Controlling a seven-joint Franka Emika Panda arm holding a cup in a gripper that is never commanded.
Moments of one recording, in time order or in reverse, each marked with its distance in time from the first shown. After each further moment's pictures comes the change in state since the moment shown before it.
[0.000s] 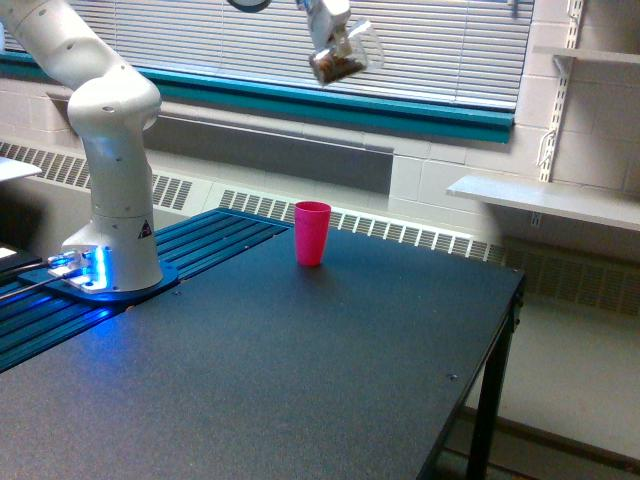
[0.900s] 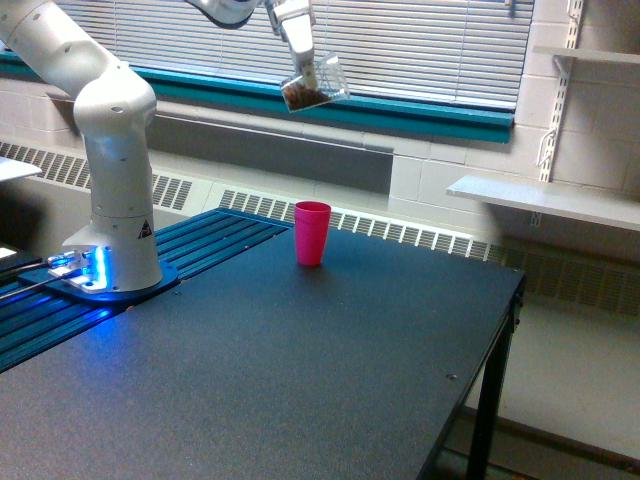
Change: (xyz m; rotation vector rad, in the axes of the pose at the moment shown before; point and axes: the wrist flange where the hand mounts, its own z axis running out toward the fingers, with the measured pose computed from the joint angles) arm -0.072 0.001 0.021 -0.034 -0.119 0.153
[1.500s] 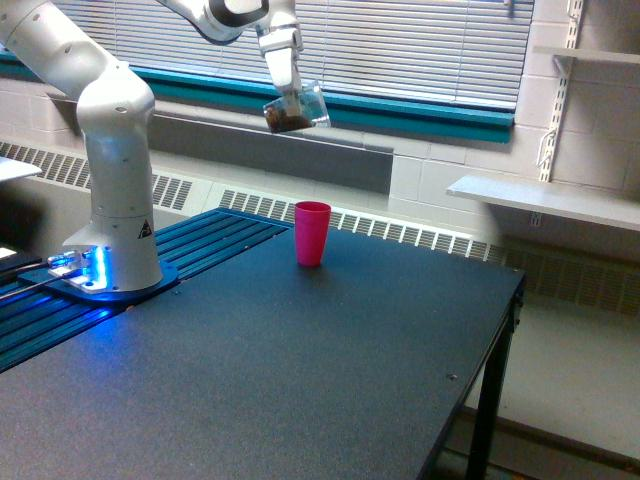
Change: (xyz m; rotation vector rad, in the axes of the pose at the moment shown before) arm -0.041 0.006 0.033 -0.003 -0.113 0.109
